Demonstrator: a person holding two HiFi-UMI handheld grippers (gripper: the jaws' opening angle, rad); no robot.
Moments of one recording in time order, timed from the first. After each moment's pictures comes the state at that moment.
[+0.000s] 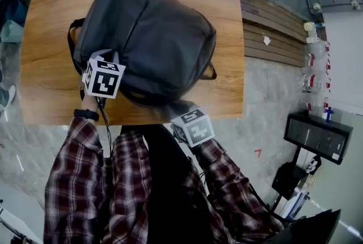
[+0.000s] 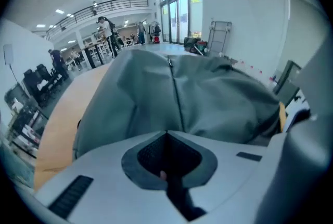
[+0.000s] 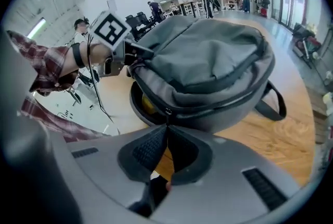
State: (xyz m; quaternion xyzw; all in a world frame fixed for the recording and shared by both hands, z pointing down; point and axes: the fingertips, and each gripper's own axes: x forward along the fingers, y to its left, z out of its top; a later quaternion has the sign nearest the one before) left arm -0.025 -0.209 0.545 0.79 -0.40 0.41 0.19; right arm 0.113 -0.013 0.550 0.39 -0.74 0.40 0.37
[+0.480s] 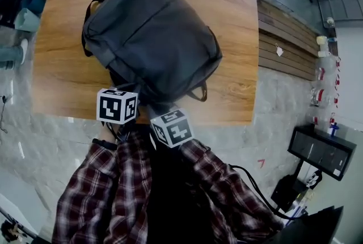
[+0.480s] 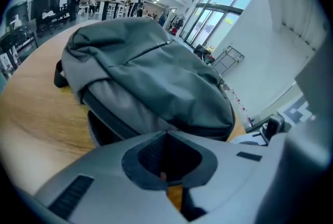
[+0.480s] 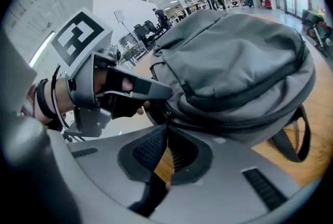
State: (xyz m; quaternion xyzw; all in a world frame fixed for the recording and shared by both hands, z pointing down) left arm -0.019 -0.094 0.560 0.75 -0.37 0.33 0.44; right arm 0.007 -0.029 0.552 0.35 -0.78 0.42 0.32
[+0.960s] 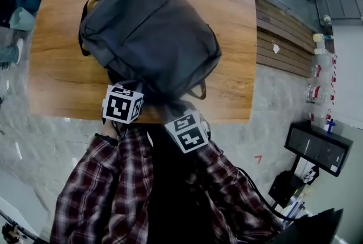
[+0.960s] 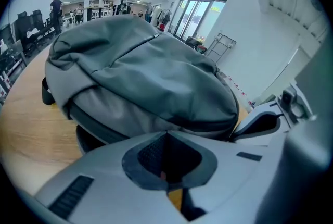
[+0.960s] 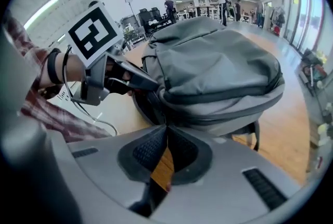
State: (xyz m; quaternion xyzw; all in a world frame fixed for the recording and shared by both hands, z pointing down) left arm -0.011 -0.098 0.573 0.78 -0.34 0.37 0.38; right arm 0.065 -0.022 0.544 0.36 -0.77 0.32 0.42
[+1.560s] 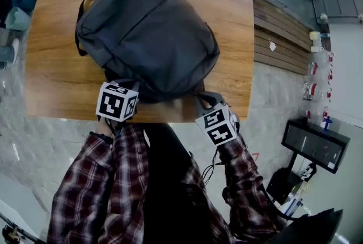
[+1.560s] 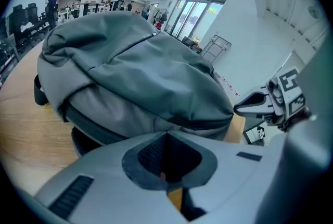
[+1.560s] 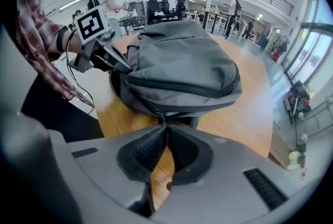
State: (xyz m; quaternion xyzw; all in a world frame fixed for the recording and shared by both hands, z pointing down) left arm -0.011 -0.099 0.574 0.79 -0.30 0.36 0.39; right arm 0.172 -0.039 0.534 0.38 -0.75 0.23 0.50
